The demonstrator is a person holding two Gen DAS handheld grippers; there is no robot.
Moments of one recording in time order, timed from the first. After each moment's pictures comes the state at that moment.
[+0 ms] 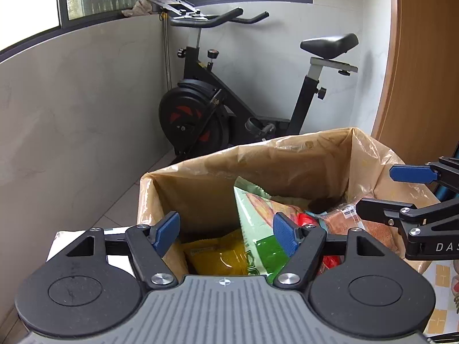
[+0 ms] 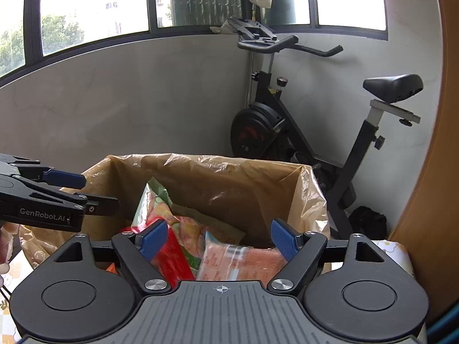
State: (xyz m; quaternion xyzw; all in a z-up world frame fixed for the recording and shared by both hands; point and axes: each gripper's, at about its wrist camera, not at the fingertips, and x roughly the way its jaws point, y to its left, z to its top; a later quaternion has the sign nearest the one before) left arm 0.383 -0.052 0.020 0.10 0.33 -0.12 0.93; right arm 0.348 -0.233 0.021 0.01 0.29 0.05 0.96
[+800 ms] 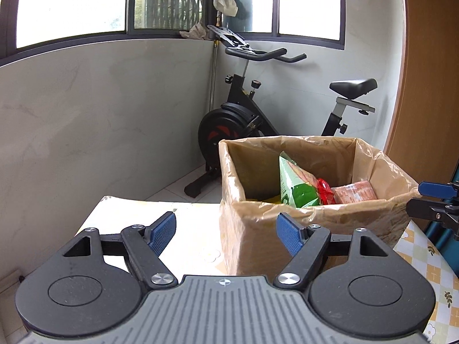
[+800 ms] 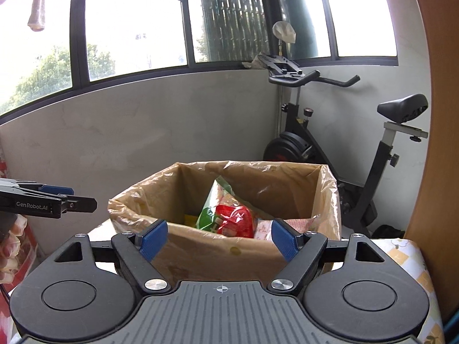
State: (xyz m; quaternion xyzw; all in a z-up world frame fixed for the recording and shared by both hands) left arm 0.231 0.026 0.030 0.02 0.26 -0.05 0.96; right arm 0.214 -0.225 0.027 0.02 0.22 0.13 0.97
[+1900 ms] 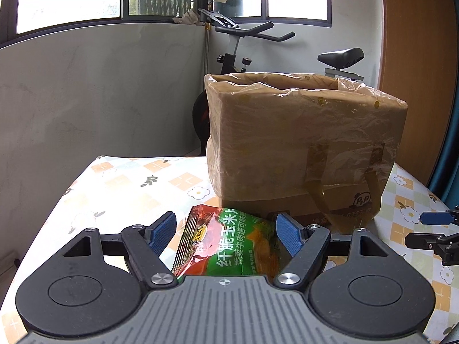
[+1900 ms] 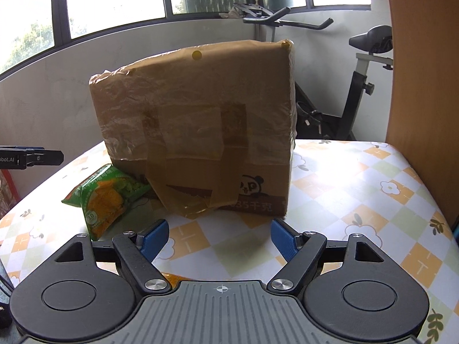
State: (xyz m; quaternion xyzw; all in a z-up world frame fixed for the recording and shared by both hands) left arm 0.166 0.023 -0.059 0.04 0.27 -0.06 0.96; right arm 0.133 -0.251 -0.114 0.03 0.31 0.08 0.95
